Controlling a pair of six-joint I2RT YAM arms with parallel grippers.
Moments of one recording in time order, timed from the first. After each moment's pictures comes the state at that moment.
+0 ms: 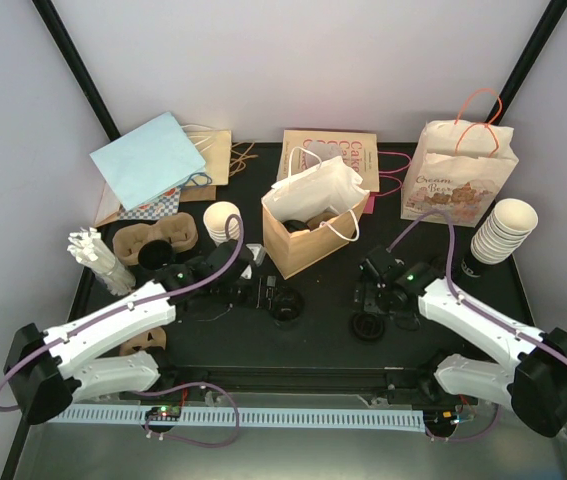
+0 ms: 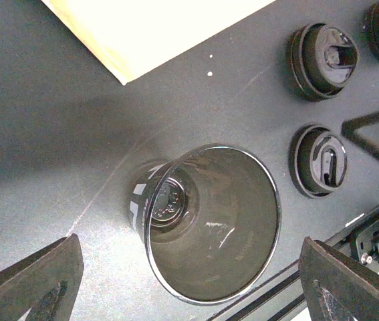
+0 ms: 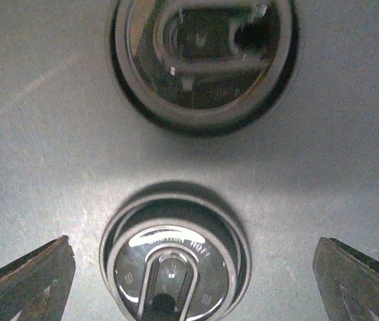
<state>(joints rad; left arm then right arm) -0.85 1.09 0.79 -0.60 0.13 -0.74 0.66 1.13 0.71 -0.90 0.14 0.77</state>
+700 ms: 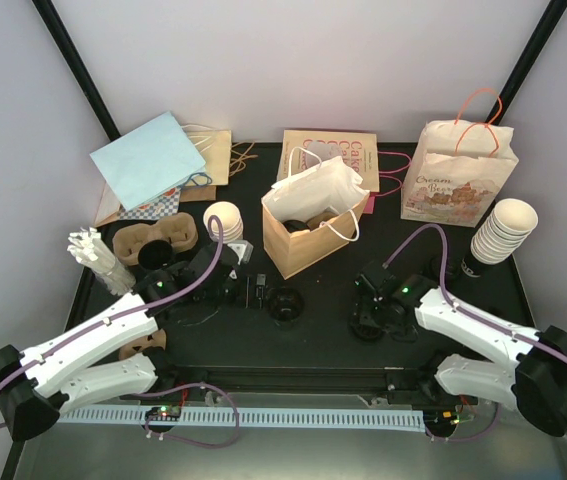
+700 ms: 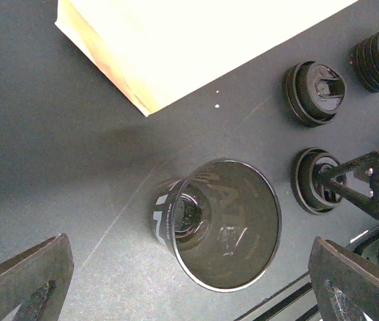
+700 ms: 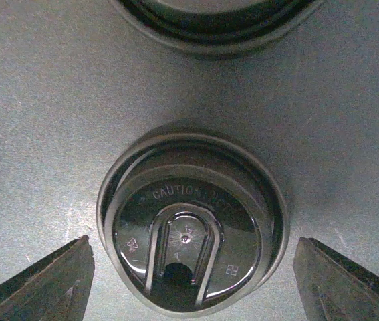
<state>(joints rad) -0.85 0.94 0.79 -0.66 0.03 -0.71 0.75 1.10 0.60 -0.85 0.05 0.92</state>
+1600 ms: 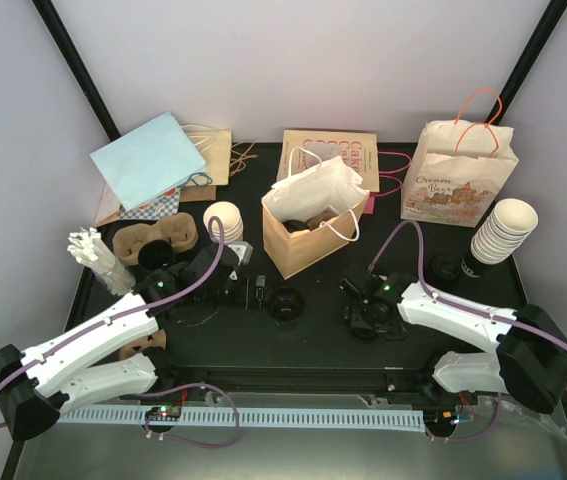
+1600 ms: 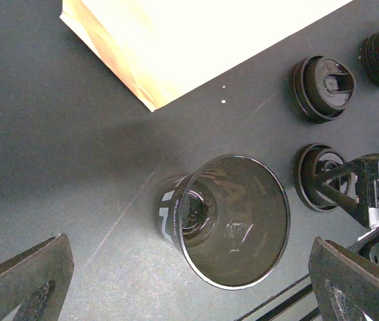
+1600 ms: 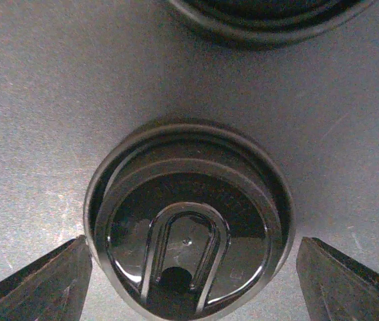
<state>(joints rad) -0.85 0.94 0.78 -0.67 0.02 -0.71 0.84 1.25 0.65 -0.85 0.10 0.94</state>
